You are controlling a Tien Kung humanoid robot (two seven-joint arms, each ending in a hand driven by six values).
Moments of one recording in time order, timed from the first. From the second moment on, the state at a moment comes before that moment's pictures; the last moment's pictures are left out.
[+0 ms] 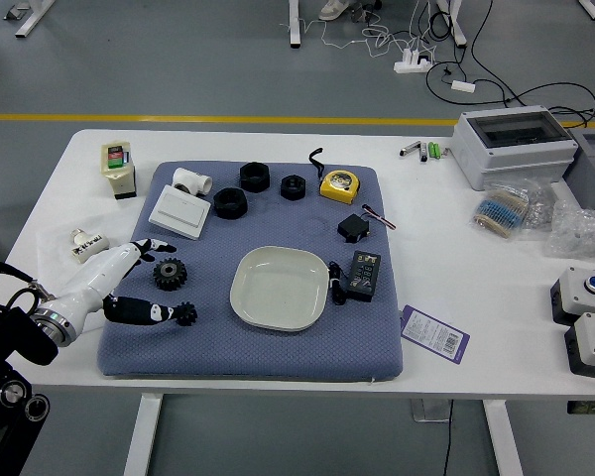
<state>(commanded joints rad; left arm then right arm) -0.04 0.16 -1.44 -1.59 2.25 -0.23 0.05 0.02 -0.23 0.10 0.27 0.42 -0.23 0.14</state>
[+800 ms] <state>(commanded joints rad) -0.07 0.15 -1.32 -1.47 2.27 -0.17 0.05 0.02 -0.23 0.10 0.27 0.42 -0.23 0.14</state>
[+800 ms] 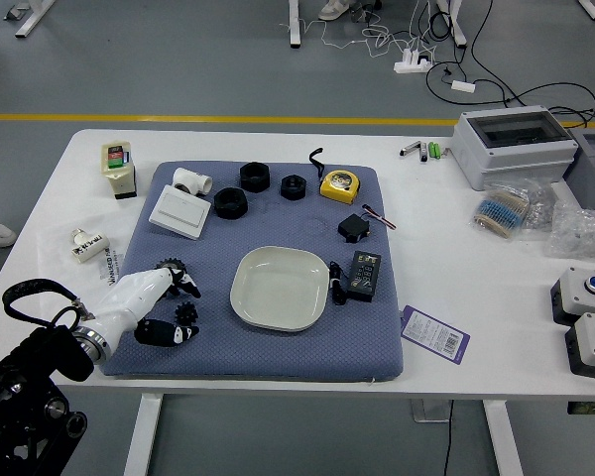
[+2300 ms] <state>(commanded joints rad) -0.28 0.10 -1.03 -1.37 2.21 0.05 0.10 0.02 -0.24 0.09 0.27 0.43 -0.23 0.14</state>
